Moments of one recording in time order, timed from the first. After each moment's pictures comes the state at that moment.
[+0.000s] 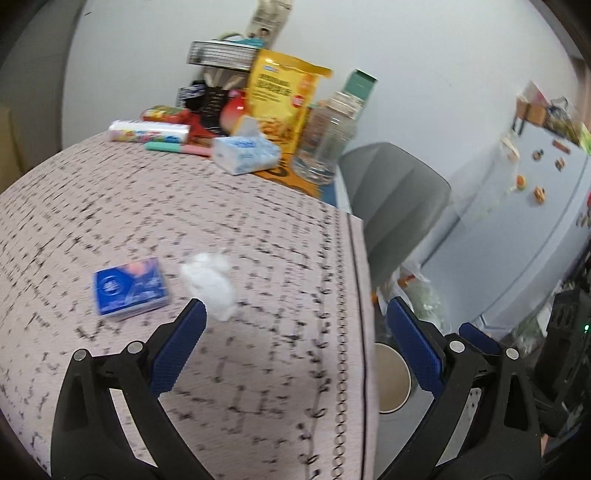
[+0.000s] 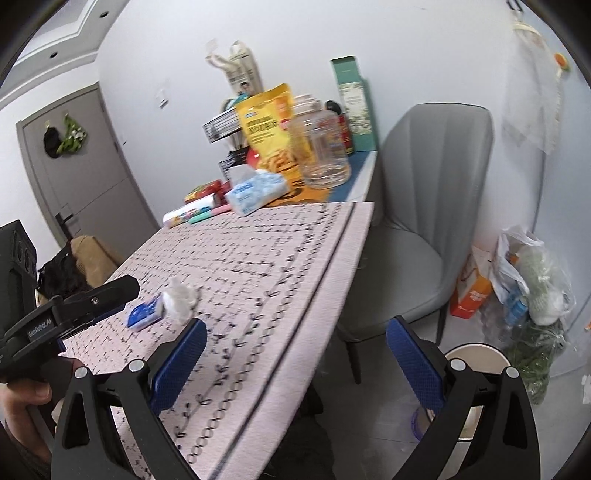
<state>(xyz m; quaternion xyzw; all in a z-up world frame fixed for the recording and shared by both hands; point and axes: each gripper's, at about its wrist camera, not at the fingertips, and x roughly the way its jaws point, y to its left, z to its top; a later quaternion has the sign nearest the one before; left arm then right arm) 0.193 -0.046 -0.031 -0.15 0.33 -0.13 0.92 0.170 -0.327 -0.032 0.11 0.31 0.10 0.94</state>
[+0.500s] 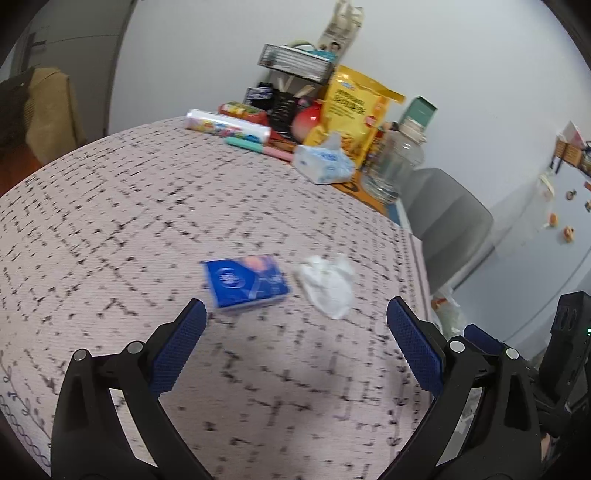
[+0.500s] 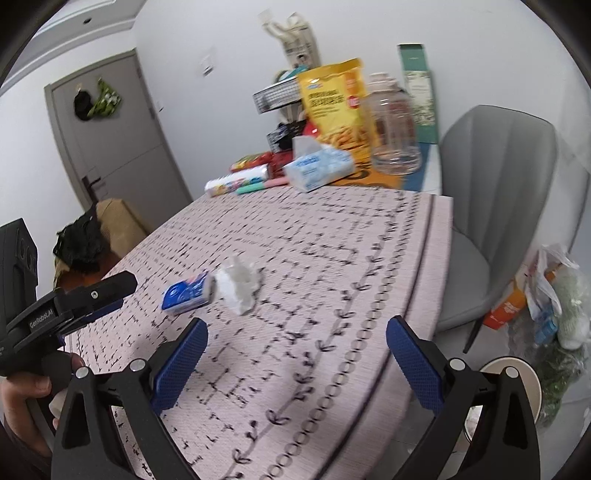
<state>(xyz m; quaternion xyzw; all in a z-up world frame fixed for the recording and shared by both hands) 0.180 0.049 -0.051 -0.18 0.33 -0.05 0.92 0.198 -0.233 -0.043 0.06 0.33 0.17 0.92</state>
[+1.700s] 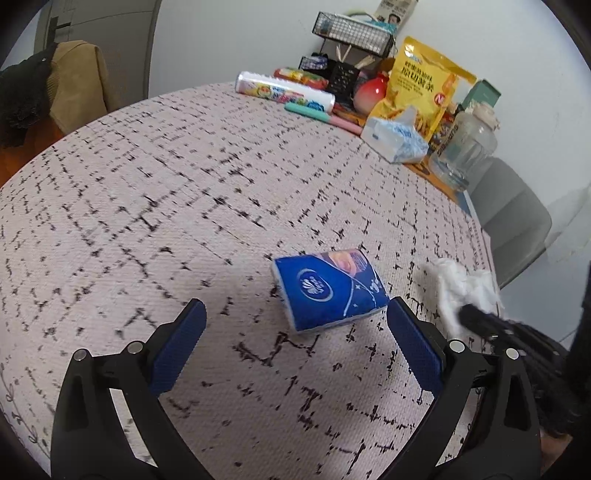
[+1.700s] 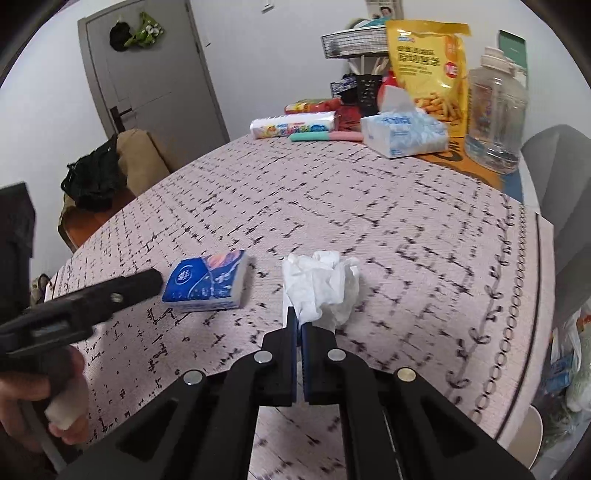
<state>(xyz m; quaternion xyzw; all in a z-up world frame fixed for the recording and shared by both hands) 0.235 0.071 -0.100 -0.17 0.40 0.03 0.90 0.275 -0.146 -0.076 -0.02 0.39 0.25 0.89</state>
